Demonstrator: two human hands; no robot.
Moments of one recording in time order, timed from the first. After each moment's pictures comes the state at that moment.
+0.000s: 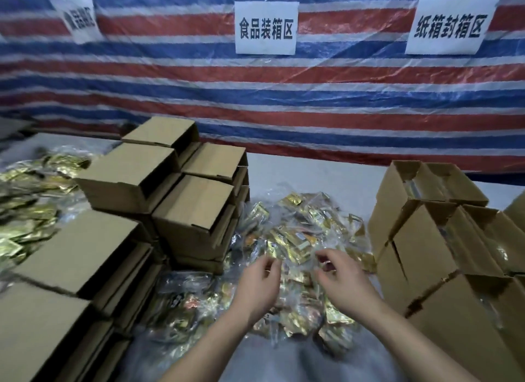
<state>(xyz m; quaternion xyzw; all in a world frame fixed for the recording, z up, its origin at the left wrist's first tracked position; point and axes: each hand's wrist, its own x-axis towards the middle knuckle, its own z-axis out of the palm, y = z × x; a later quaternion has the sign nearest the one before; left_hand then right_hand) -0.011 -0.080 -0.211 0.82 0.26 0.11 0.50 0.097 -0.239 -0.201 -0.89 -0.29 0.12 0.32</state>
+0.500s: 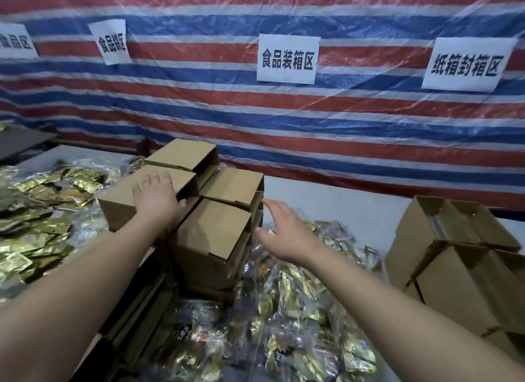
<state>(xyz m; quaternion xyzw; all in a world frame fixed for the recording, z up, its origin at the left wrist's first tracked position) 0.013 0.212 -0.111 0.89 0.46 0.06 -0.05 0.111 -0.064 -0.095 -0.85 -0.45 0.09 0.26</state>
